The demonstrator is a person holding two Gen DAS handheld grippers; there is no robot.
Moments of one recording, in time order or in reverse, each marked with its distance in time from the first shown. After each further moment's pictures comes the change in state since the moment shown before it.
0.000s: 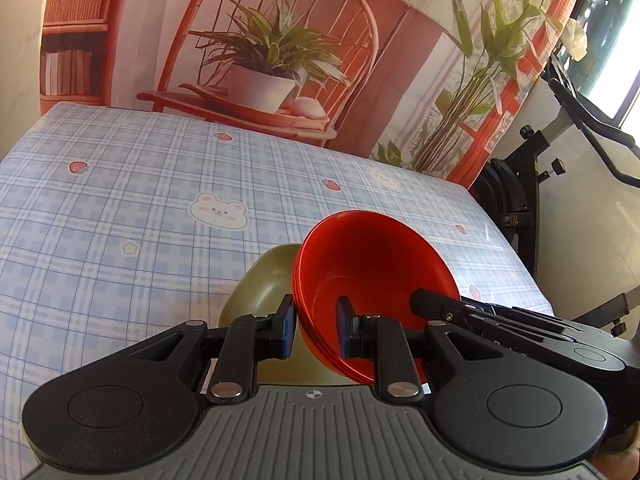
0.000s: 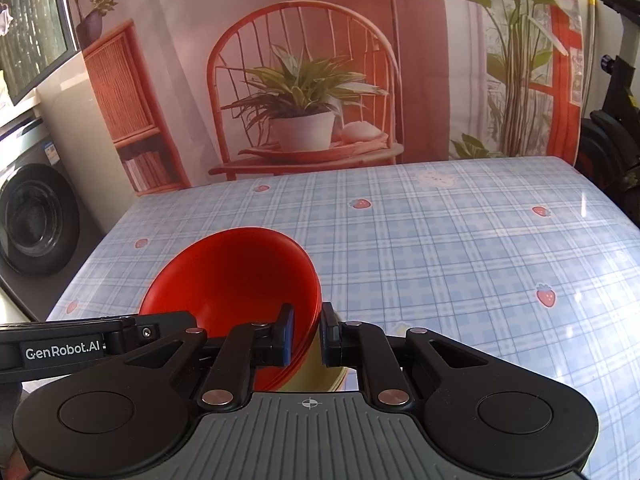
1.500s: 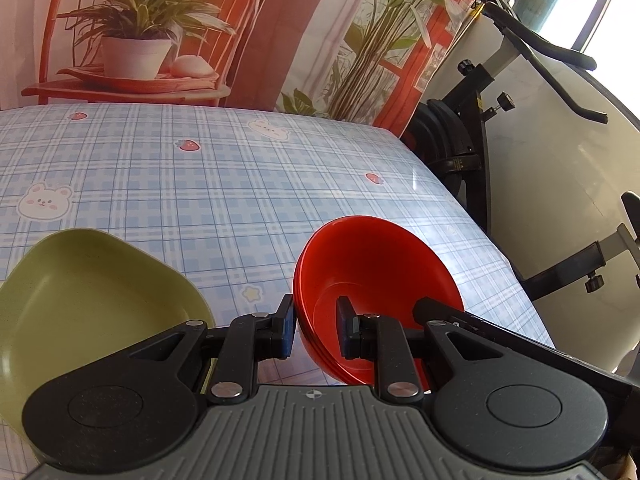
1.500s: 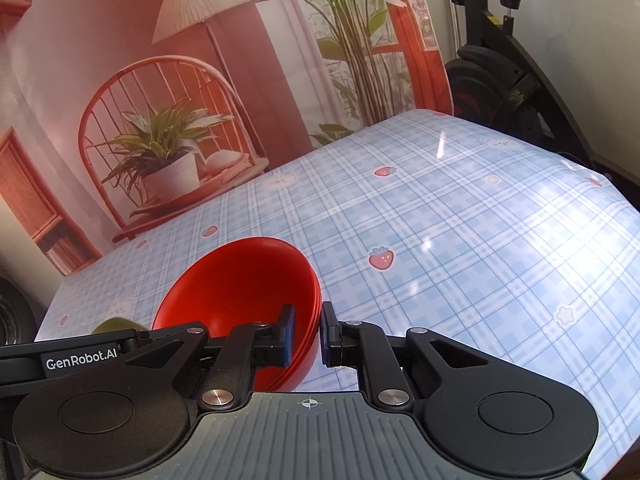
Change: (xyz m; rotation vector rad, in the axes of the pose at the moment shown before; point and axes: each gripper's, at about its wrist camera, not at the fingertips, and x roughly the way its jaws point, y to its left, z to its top) left arm 0.083 -0.116 -0.008 0.132 0.108 -0.133; right arm -0.038 -0.155 -0.030 0.335 -0.080 -0.132
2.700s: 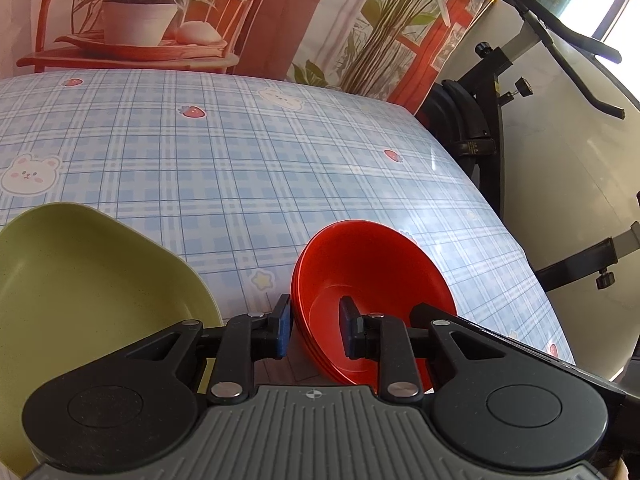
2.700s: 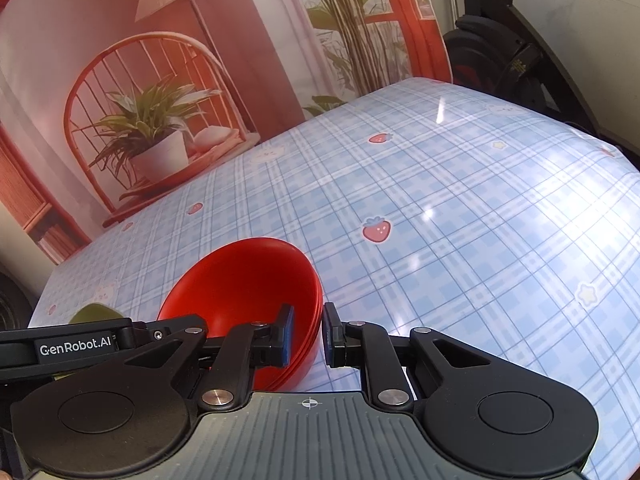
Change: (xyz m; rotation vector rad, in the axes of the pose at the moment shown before) left arm 0.038 0.006 -0.002 -0.044 0.069 0.014; right arm 0.035 -0.014 -0.007 0.024 0.072 0.005
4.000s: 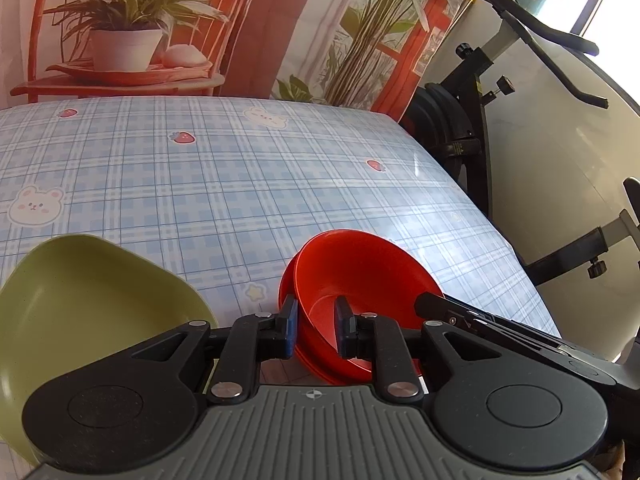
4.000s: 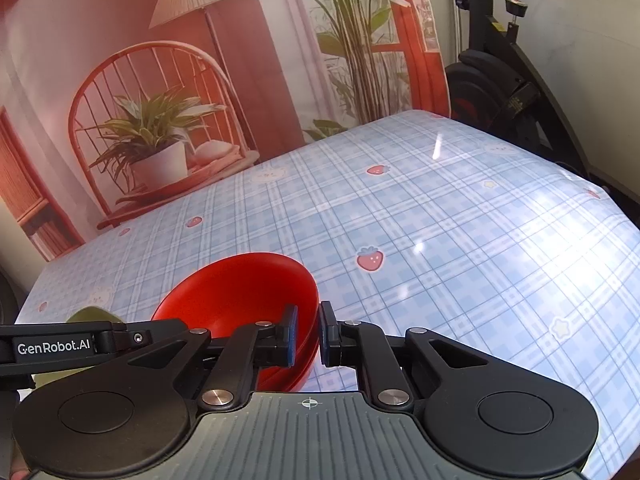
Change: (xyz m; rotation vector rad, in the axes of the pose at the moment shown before) left arm -0.022 -0.004 0.005 0.064 -0.021 -0.009; right arm -0.018 0.012 0.004 -0.076 -0.060 -0.053
